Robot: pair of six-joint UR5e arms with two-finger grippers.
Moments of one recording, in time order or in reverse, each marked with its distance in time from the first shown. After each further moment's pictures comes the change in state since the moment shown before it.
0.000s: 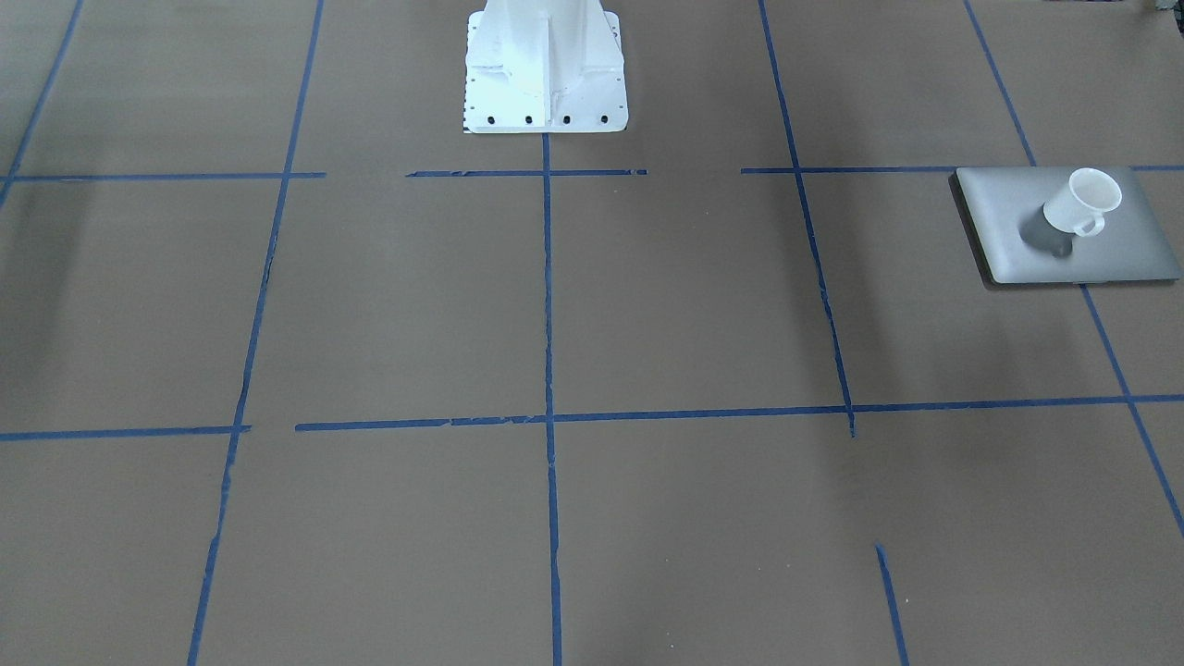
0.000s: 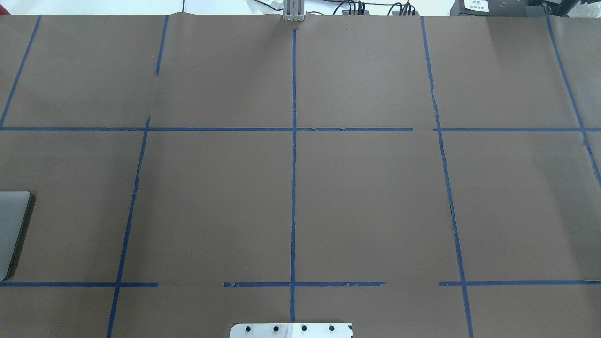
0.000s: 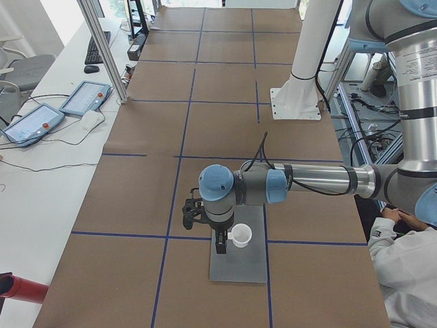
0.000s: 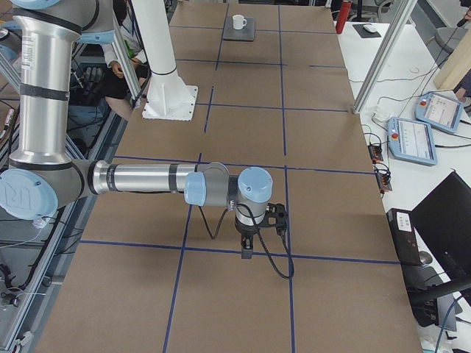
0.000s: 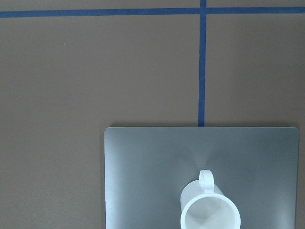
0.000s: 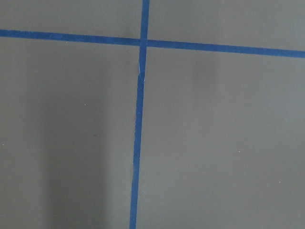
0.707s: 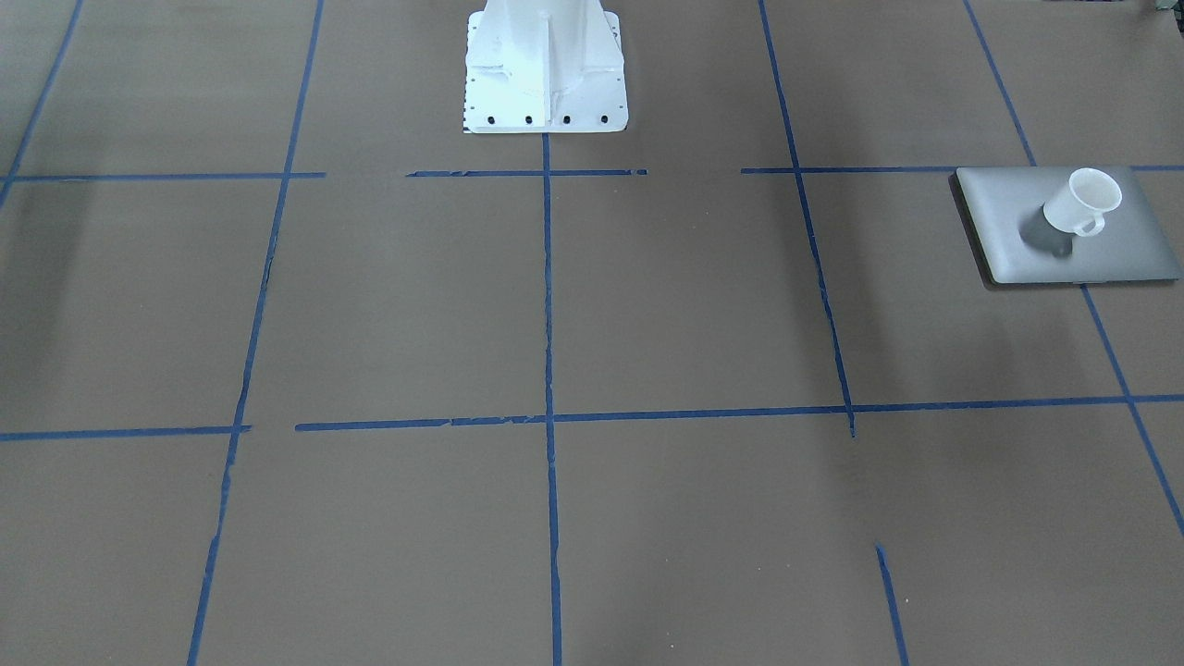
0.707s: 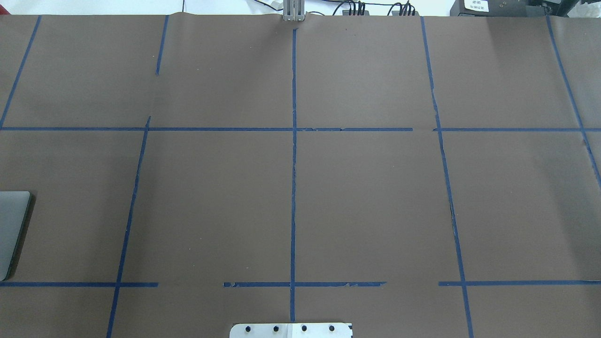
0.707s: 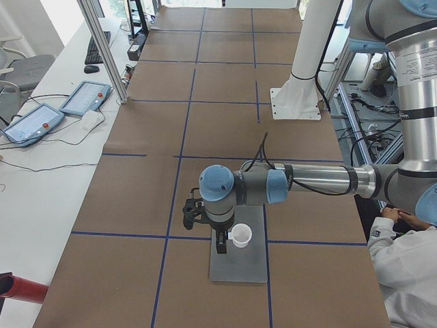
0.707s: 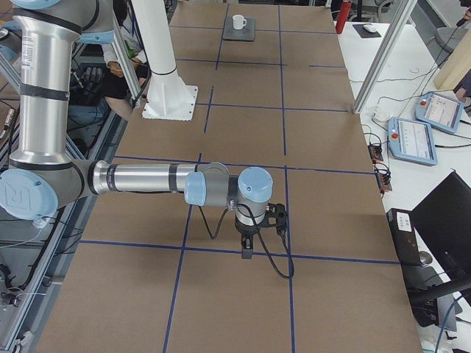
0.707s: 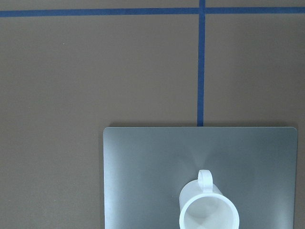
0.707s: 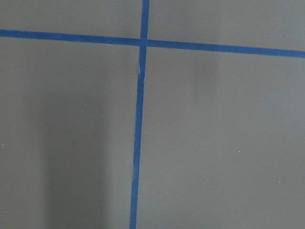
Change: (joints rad) left arm 0.000 0.004 -0.001 0.000 -0.003 0.001; right arm 0.000 0.000 0.000 -0.001 0.000 0.000
